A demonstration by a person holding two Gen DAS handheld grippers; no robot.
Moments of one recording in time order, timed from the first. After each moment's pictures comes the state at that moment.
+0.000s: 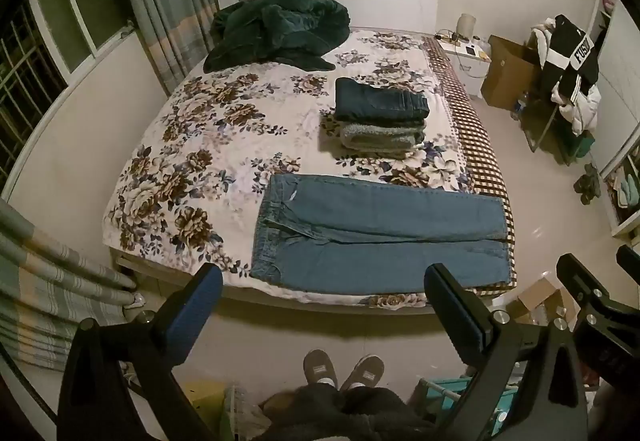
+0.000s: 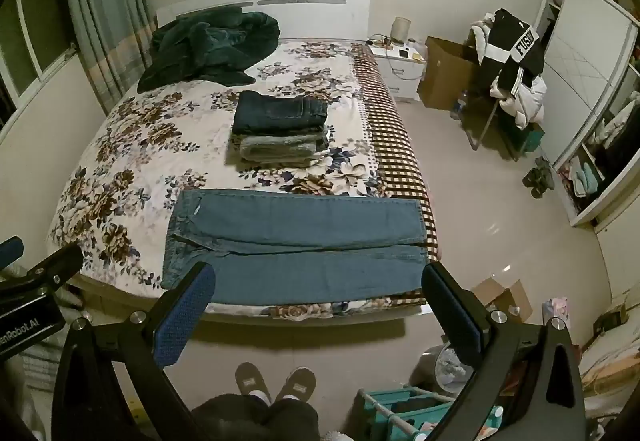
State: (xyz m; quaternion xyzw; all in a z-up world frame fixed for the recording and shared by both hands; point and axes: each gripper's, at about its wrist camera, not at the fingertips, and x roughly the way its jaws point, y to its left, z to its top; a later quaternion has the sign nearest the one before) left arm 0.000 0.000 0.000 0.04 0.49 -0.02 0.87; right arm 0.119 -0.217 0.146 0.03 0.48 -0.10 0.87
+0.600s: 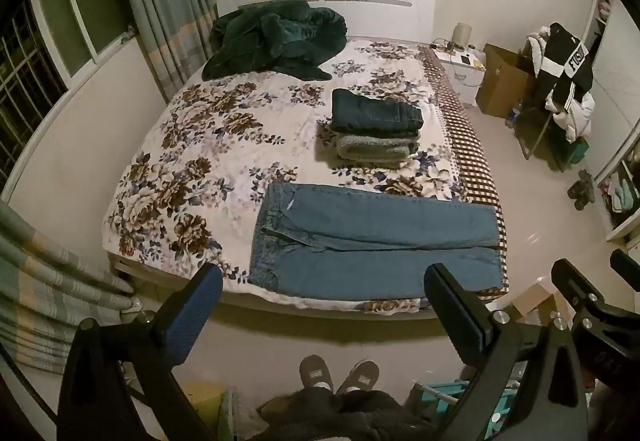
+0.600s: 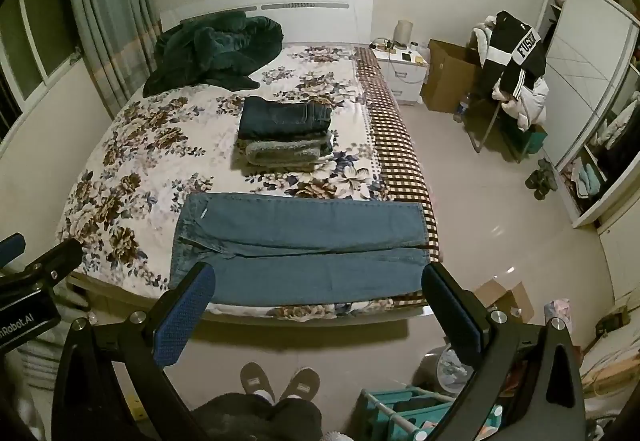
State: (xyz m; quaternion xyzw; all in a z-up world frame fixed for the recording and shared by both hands) left arm -0.001 -0.003 0.030 0.03 0.48 -0.03 0.88; right arm 0.115 -0.215 0.168 0.04 0.47 -0.10 0.87
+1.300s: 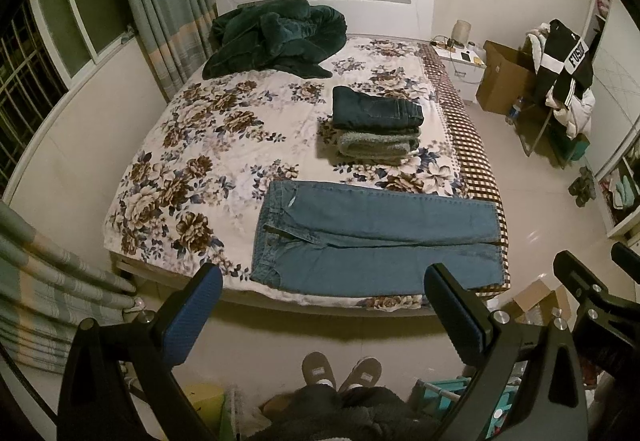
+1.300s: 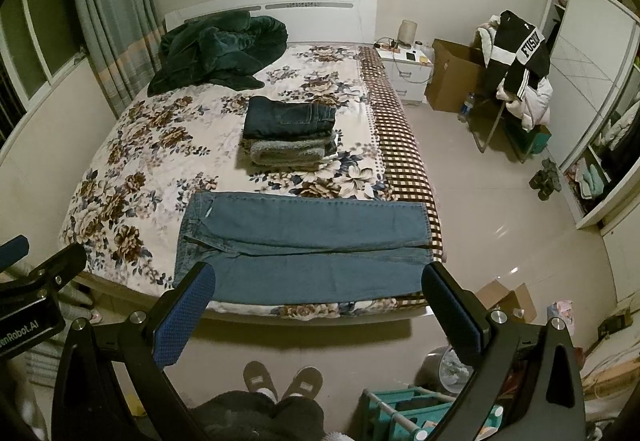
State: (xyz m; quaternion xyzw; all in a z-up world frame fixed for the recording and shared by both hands) left arm -0.005 0.001 0.028 0.04 0.48 -0.03 0.87; right arm 0.107 -0.220 0.184 0.04 0.47 -0.09 0.88
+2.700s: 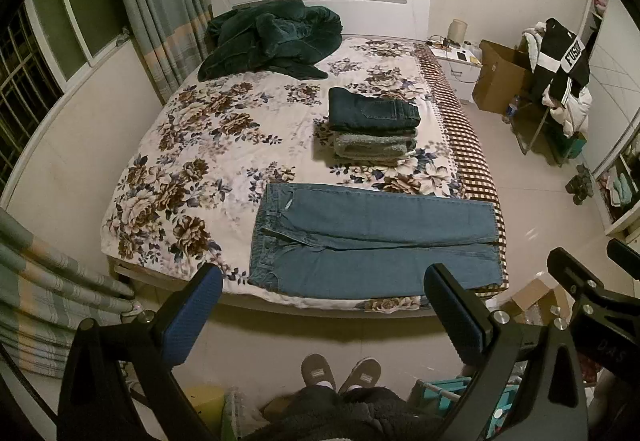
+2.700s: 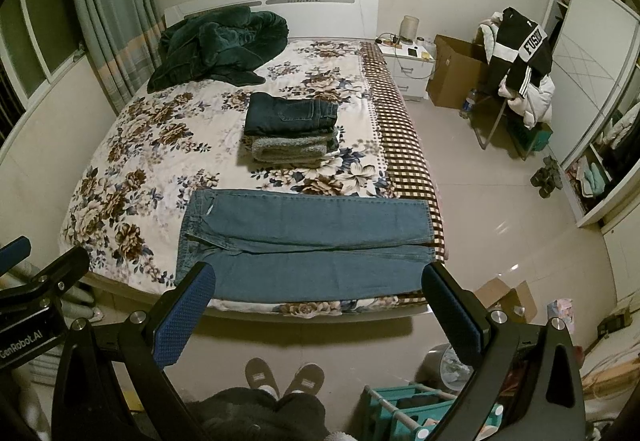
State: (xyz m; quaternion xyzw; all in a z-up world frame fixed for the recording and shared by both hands) left arm -0.004 -0.004 0.026 0.04 0.48 -0.03 0.87; right arm 0.112 -0.220 0.186 0.04 0.48 -0.09 0.87
